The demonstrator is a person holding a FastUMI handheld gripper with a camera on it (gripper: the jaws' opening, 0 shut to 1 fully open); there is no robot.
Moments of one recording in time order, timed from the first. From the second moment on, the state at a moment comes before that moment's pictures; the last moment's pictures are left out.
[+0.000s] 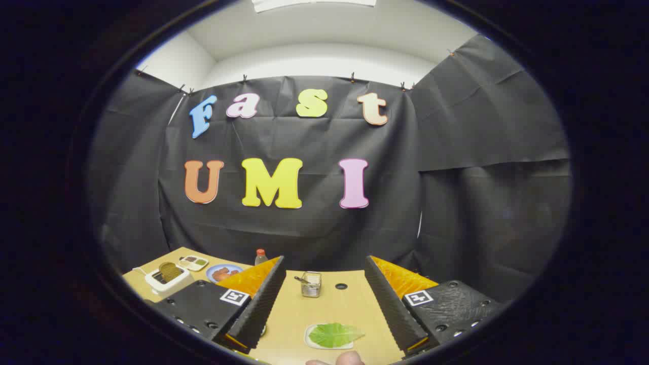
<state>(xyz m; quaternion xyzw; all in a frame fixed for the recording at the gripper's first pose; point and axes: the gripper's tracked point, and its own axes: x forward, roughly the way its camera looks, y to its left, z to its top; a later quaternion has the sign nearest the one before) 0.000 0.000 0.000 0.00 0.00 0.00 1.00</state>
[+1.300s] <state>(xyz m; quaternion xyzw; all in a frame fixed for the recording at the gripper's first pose) 0.027 -0.075 -0.073 0.01 0.05 0.00 1.00</state>
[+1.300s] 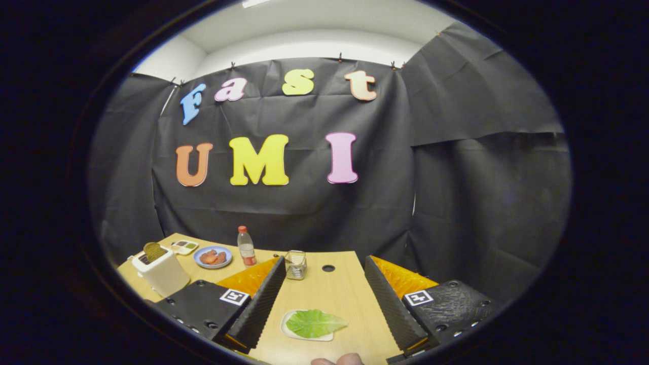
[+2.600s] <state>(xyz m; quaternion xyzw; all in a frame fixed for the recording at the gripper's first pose) 0.143 -0.099 -0.397 0.05 0.31 0.02 0.95</state>
